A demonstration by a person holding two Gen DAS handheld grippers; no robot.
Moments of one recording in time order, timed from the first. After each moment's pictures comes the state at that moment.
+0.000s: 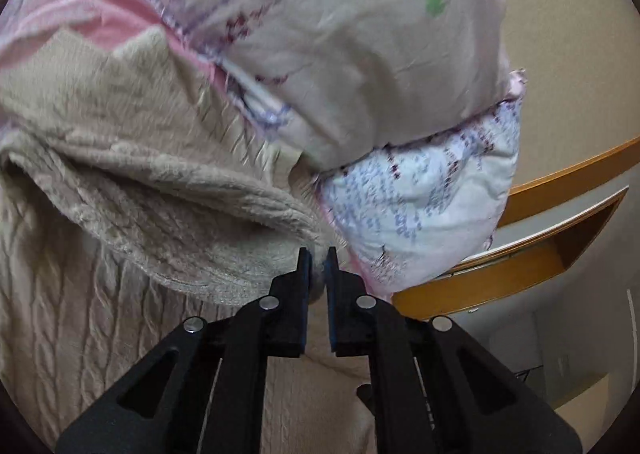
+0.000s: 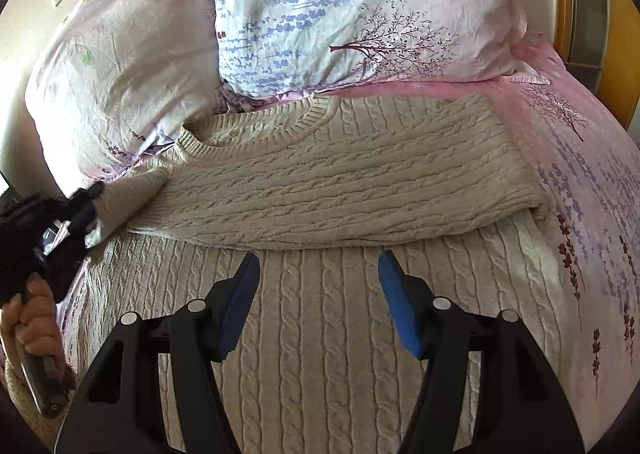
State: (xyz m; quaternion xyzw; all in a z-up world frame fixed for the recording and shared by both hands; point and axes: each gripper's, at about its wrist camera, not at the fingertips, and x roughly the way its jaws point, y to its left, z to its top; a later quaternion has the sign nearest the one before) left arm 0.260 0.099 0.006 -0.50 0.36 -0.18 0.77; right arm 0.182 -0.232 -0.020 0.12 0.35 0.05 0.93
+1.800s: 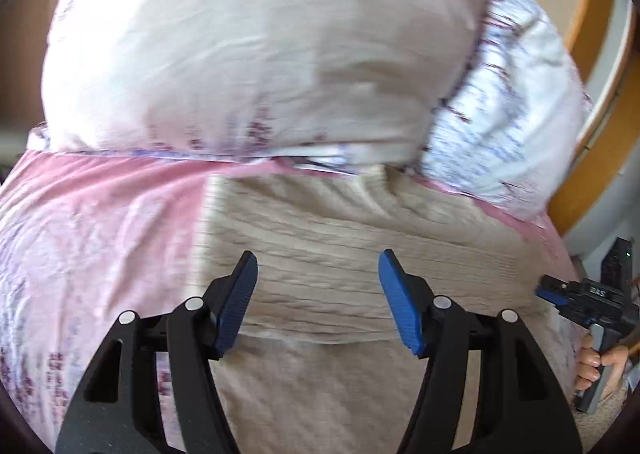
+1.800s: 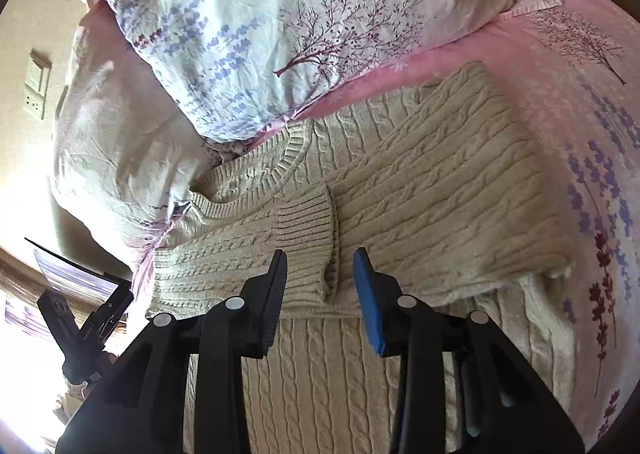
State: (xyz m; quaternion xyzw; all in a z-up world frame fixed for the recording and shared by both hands) left arm 0.255 0.129 0.059 -0.13 0.39 -0.05 0.91; right arm 0.241 -0.308 -0.017 0.29 0.39 0.13 0.86
